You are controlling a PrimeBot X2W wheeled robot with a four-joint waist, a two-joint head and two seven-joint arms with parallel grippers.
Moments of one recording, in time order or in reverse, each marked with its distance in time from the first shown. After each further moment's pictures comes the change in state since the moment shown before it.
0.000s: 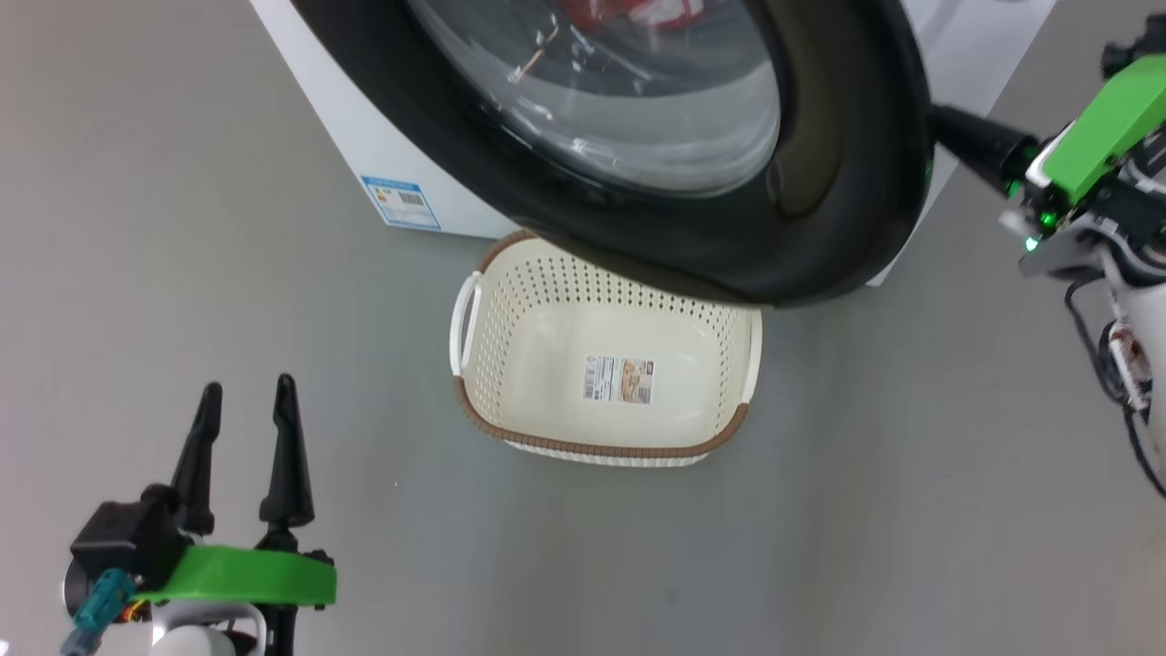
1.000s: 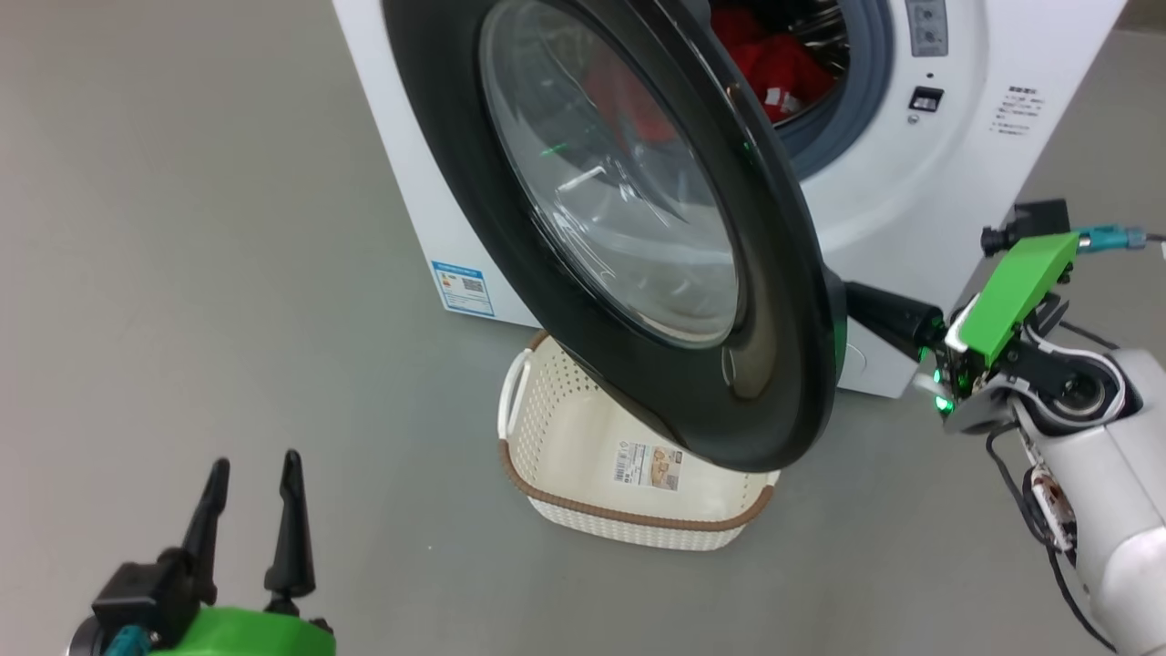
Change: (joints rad) left arm 0.100 0.002 0.019 0.032 0.039 -0.010 0.000; right arm 0.285 0.069 -0.017 -0.134 0.084 0.000 0.072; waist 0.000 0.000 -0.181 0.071
